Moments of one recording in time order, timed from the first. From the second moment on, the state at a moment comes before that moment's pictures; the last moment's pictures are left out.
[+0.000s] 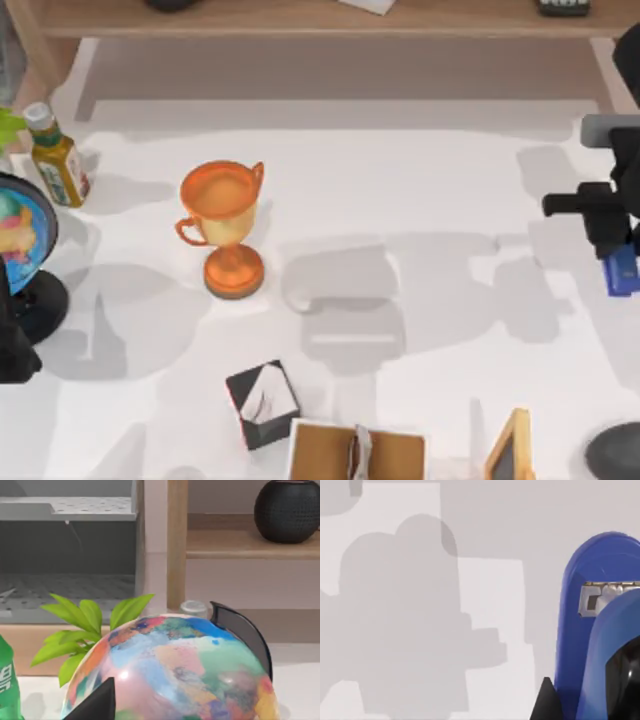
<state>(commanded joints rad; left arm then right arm) 0.00 0.00 0.00 0.00 0.00 0.00 0.17 1.85 1.31 -0.91 0.02 0.18</state>
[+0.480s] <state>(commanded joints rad) 0.00 0.00 0.00 0.00 0.00 0.00 0.17 1.87 1.27 -0.87 0.02 0.18</state>
